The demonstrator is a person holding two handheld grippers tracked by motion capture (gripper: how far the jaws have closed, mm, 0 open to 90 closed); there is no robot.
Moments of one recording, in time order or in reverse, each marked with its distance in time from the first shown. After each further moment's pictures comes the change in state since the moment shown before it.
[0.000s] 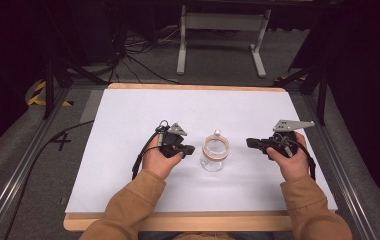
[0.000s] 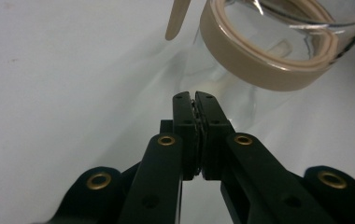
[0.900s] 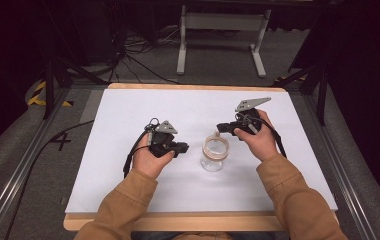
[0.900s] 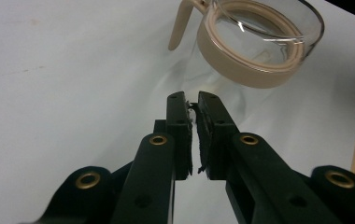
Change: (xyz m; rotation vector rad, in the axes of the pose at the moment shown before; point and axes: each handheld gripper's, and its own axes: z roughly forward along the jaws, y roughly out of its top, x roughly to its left) left arm 0.000 -0.005 -0.029 -0.044 -0.006 -0.002; right arm 0.003 0.061 0.081 0.101 0.087 -0.084
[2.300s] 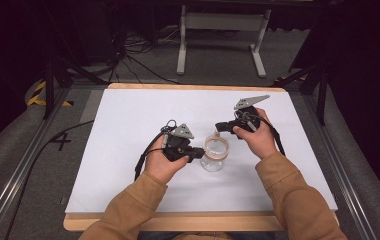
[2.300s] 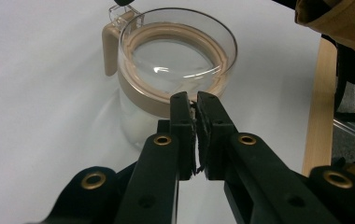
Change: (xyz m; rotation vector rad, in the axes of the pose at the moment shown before) left arm -0.032 0.019 0.013 0.010 -0.103 0.093; right arm -0.004 0.004 0.004 0.008 0.027 0.025
